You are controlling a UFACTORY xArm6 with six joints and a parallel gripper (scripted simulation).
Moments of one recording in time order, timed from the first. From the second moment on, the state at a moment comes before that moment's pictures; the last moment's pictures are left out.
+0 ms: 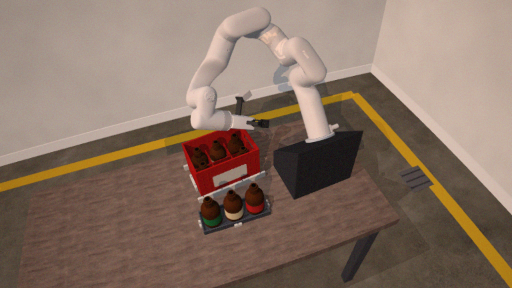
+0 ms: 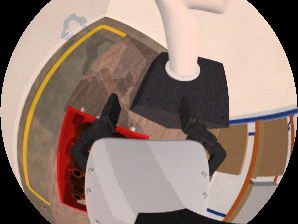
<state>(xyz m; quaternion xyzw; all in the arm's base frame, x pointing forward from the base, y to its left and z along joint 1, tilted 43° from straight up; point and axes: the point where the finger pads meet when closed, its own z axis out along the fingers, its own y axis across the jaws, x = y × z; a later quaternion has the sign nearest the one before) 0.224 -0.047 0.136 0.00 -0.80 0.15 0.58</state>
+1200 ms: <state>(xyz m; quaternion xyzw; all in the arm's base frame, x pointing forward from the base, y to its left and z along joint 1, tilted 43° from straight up) 0.325 -0.099 0.159 -0.25 -0.91 0.29 0.18</state>
